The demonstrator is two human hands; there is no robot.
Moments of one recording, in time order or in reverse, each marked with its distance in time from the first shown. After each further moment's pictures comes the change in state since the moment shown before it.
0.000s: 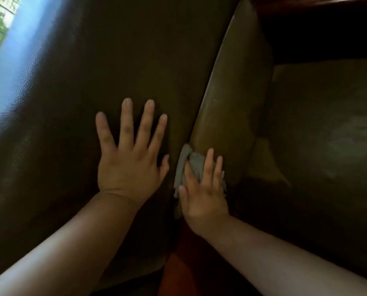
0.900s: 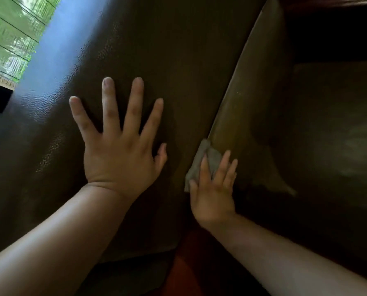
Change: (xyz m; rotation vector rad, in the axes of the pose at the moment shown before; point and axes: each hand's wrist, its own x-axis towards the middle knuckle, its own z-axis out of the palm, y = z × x) left_hand -0.046 -0.054 -0.026 -0.196 0.028 -0.133; right_hand -0.024 -0.026 0.018 -0.069 -0.053 0.118
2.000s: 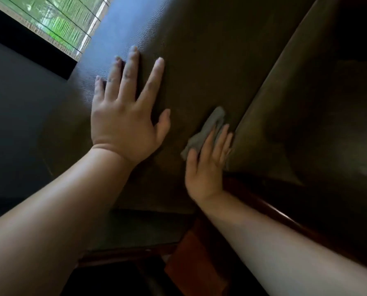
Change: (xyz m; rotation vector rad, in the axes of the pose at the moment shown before) left_hand -0.027 -0.074 -0.026 -0.200 -0.005 -0.187; right_hand -0.022 -0.084 0.009 0.316 0.182 -0.148
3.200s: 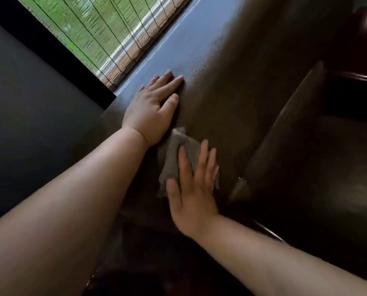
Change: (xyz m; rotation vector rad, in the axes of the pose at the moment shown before) left_hand 0.048 -0.068 -0.003 -0.780 -0.237 -0.213; right_hand -0.033 -0.113 -0.032 -0.071 -0.099 -0.352
